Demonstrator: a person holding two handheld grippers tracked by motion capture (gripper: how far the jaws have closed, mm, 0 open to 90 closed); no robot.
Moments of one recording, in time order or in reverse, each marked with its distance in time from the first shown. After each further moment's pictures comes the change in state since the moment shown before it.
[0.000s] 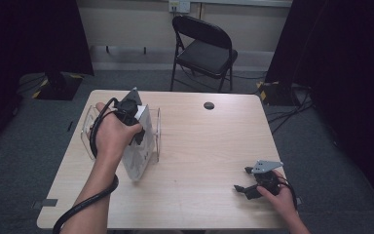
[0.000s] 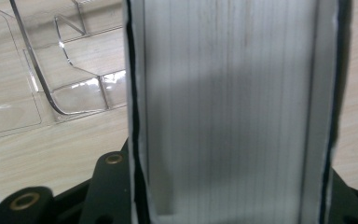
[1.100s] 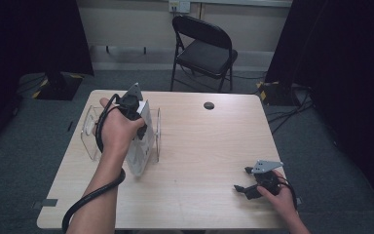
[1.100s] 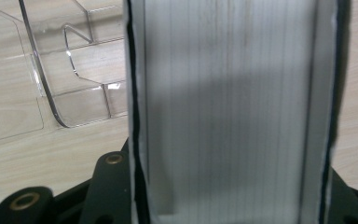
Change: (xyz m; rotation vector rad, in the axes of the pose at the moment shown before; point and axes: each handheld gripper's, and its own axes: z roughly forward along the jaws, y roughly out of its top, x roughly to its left) left arm -0.001 0.015 0.004 -0.006 0.024 -0.055; right arm 0.000 0.000 0.000 0.000 0.001 0.000
